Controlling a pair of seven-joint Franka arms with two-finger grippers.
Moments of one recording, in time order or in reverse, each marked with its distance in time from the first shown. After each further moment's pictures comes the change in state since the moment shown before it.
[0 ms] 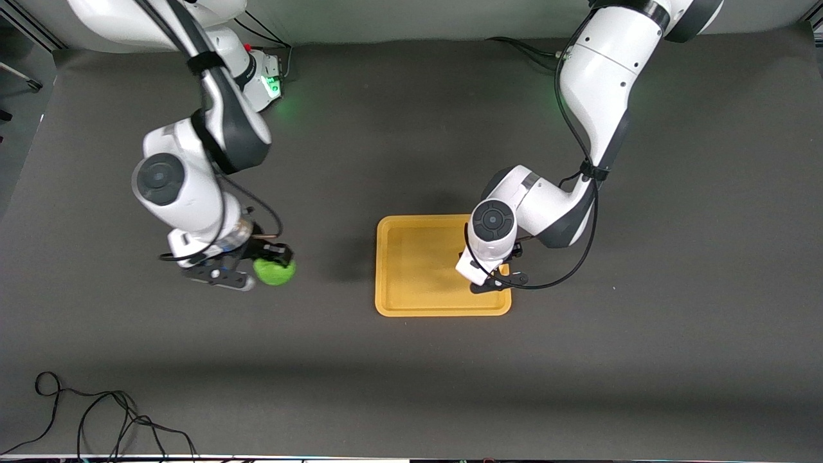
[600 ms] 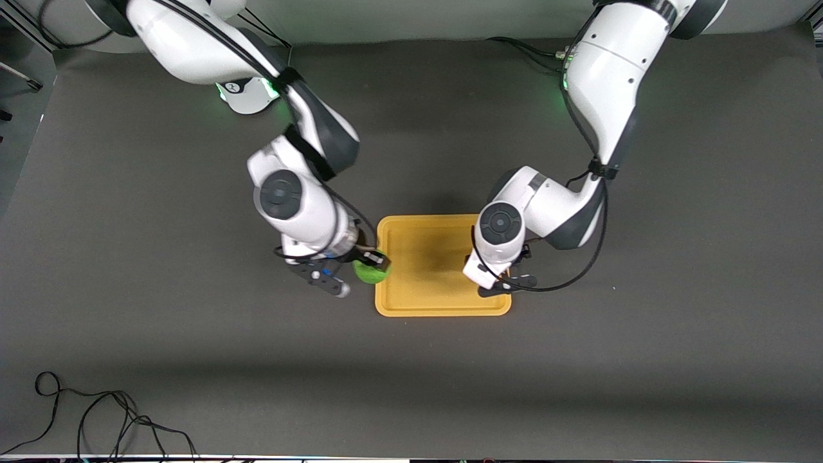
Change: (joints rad) left arm 0.033 -0.039 0.020 0.016 0.006 -0.064 0.045; right arm 0.113 0.316 0.138 0.325 -0.027 0.028 0.476
